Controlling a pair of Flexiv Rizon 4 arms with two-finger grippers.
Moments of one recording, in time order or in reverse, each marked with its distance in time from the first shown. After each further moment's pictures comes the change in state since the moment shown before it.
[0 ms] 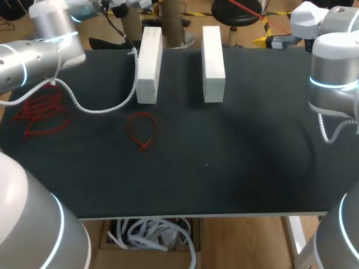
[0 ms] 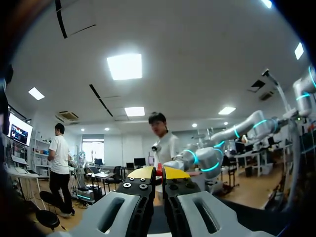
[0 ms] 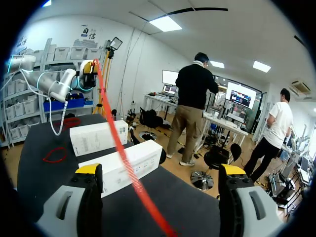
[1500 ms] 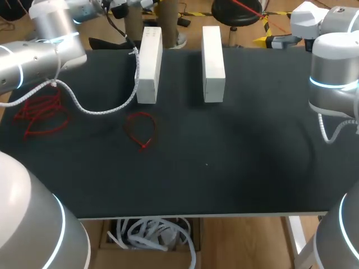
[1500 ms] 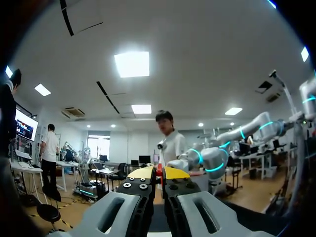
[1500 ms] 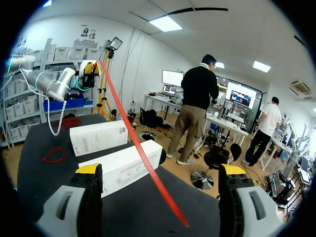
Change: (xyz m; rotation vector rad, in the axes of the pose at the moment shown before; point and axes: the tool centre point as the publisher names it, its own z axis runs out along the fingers) left arm -0.004 0.002 0.001 -0.020 -0.058 -0.028; right arm 0.000 0.000 0.000 0.000 0.000 0.000
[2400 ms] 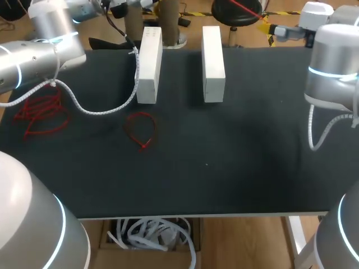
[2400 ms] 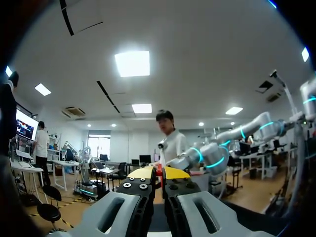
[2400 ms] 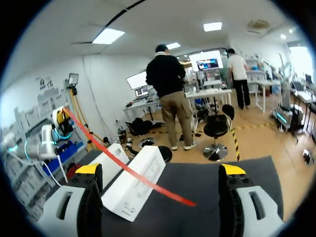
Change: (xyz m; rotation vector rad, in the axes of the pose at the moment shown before) left arm 0.002 -0.001 0.000 -0.004 -0.004 0.000; right arm -0.006 -0.003 -0.015 0.010 -0.100 0.600
